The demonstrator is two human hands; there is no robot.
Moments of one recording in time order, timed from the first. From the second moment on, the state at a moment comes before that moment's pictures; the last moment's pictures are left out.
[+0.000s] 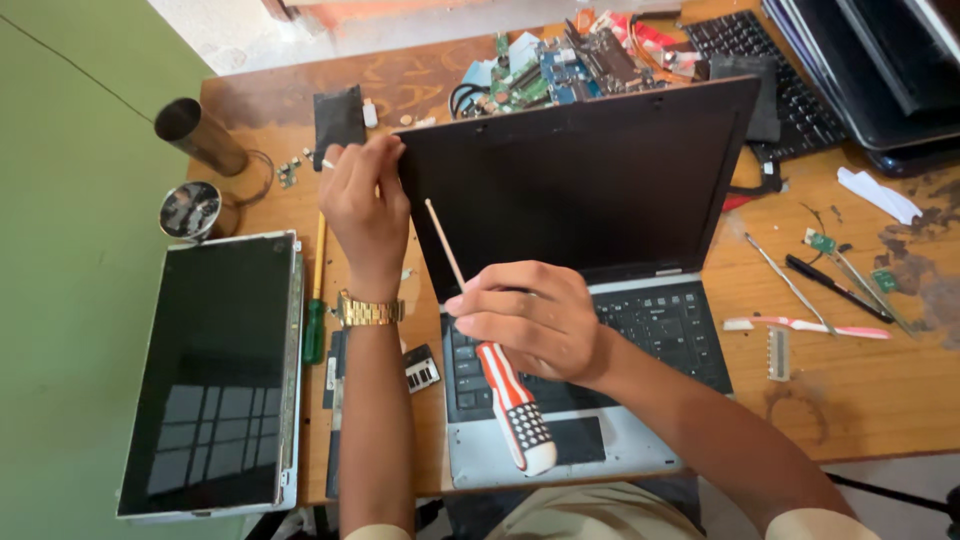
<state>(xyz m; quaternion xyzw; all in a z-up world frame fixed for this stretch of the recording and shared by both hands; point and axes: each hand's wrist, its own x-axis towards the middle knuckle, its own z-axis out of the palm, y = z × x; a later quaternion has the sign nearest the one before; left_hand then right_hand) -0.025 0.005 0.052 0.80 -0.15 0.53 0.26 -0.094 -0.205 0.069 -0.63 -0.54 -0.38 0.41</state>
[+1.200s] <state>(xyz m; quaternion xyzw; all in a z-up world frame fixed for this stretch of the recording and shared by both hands) -0.168 0.018 -0.062 0.94 0.06 0.14 0.30 -0.142 -0.287 0.019 -0.74 -0.39 -0.29 0.46</state>
